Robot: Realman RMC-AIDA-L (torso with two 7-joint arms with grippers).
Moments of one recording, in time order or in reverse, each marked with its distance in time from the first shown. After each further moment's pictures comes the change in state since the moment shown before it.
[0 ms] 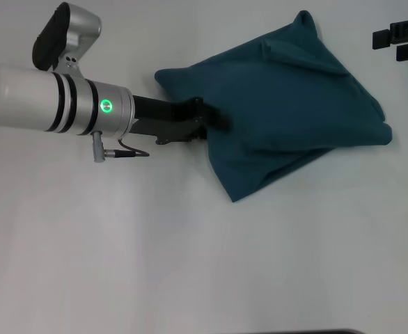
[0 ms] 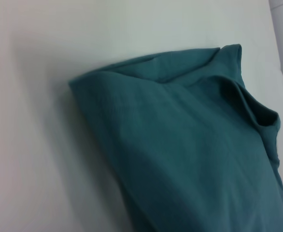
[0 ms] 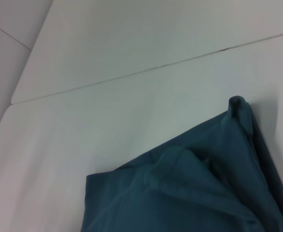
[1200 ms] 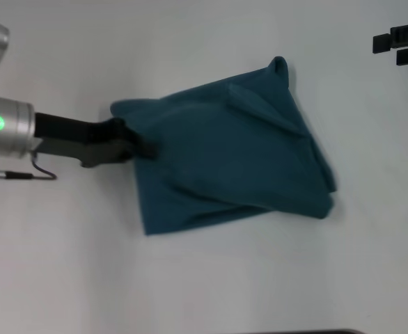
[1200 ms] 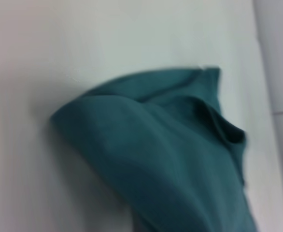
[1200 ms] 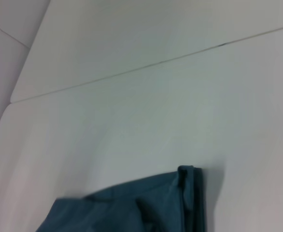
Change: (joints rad) left arm 0.162 0.133 -0.086 -0.158 0.030 0.380 0.029; right arm -0.006 0.001 -0.001 0.009 0.000 0.002 -0.001
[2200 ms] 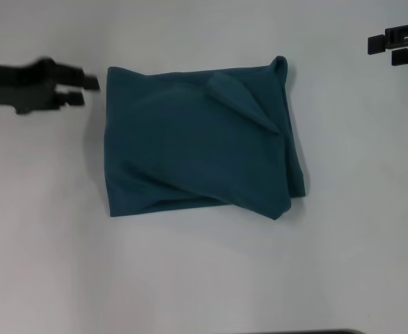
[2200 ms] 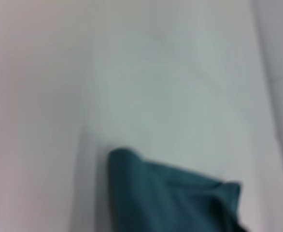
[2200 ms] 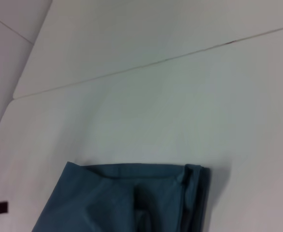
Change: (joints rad) left arm 0.006 0.056 -0.243 -0.088 0.087 -0.011 -0.001; right arm 0.009 0.003 -0.007 0.006 0.000 0.002 -0.009
